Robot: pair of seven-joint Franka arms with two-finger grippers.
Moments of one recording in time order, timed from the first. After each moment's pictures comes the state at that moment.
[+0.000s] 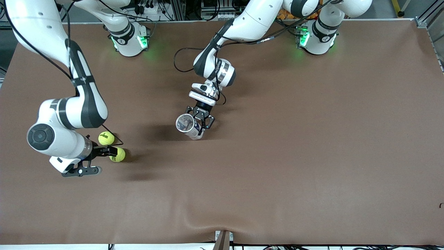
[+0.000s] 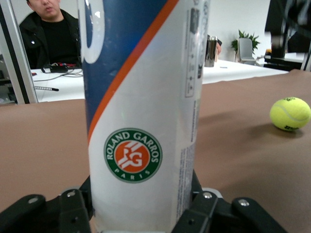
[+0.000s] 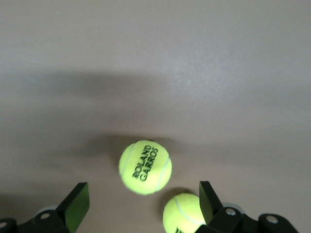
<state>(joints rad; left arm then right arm) -1.15 0.97 0.16 -1.48 2.24 2.42 -2.72 0.03 0.56 0.02 -1.64 -0.05 2.13 0.00</state>
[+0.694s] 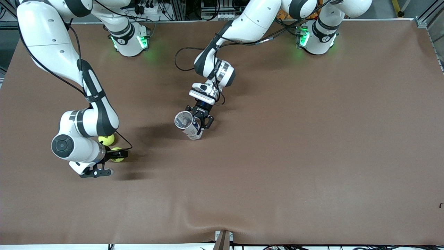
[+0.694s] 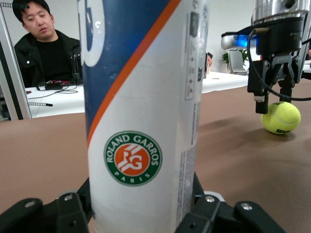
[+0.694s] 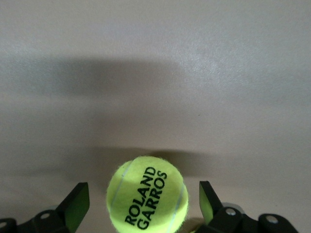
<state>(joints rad) -1.15 0.99 0.15 -1.48 2.32 2.35 -2.73 0.03 0.66 0.02 -1.67 -0.04 2.23 -0.01</state>
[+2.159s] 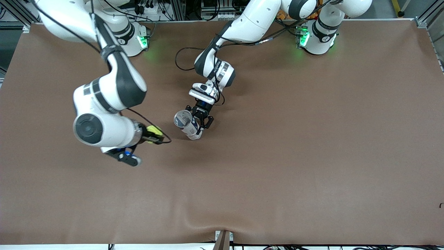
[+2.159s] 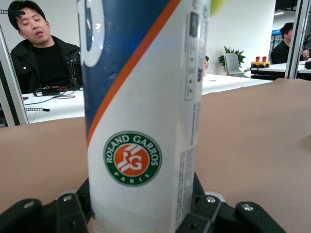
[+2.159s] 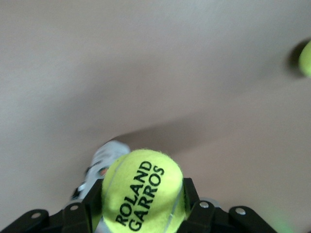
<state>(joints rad) -1.15 0.99 0.15 -1.48 2.34 2.34 -2.73 0.26 0.56 0.17 -1.31 0.09 1.67 0.83</state>
